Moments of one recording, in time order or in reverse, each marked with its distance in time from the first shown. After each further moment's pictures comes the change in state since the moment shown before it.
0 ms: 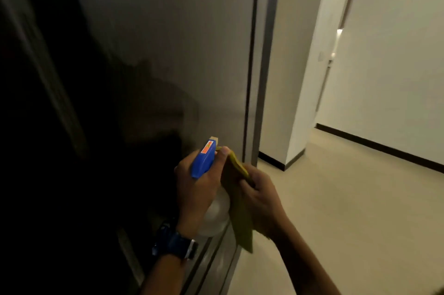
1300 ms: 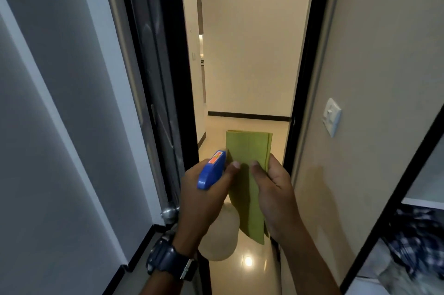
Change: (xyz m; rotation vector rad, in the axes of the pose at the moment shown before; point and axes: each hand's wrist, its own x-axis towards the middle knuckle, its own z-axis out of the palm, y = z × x) left_hand -0.249 0.150 -0.119 -0.245 -0.681 0.012; right_hand -0.370 -0.142 0.036 0.107 0.736 -0.040
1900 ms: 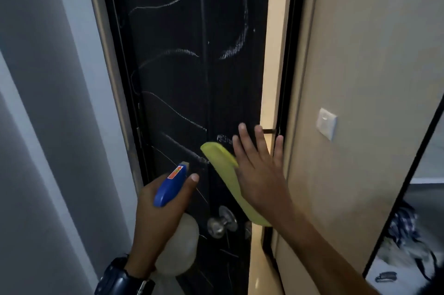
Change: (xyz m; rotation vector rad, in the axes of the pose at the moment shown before) left_hand 0.039 -0.029 -0.195 -0.122 -0.067 0.085; right_hand 0.024 0.016 0.120 -1.655 0.283 -0.806
